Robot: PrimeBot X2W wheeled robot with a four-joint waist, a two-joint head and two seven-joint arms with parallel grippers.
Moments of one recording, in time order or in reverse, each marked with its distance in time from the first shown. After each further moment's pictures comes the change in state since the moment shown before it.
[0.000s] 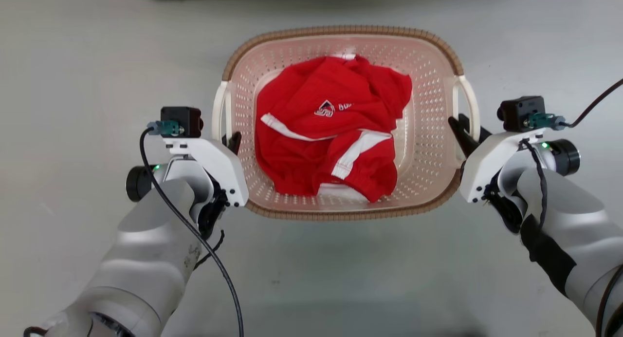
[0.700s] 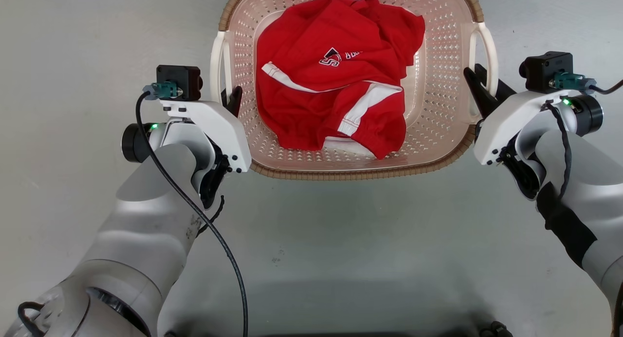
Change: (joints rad) left arm -0.115 -0.012 -0.014 0.015 0.027 0.000 -0.064; right arm -0.078 -0.046 -0.128 -0.059 -0.136 0.000 -0.023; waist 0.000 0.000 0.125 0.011
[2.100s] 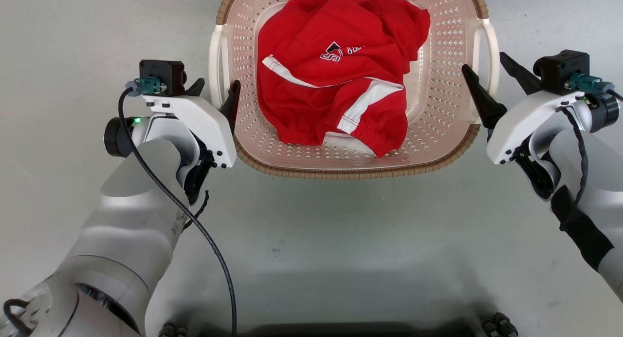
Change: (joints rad) left arm -0.019 0.026 -0.021 0.021 0.000 -0.023 -0.024; right arm 0.052 -0.057 -0.161 -0.115 -0.180 -0.002 -0.009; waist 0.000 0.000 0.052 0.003
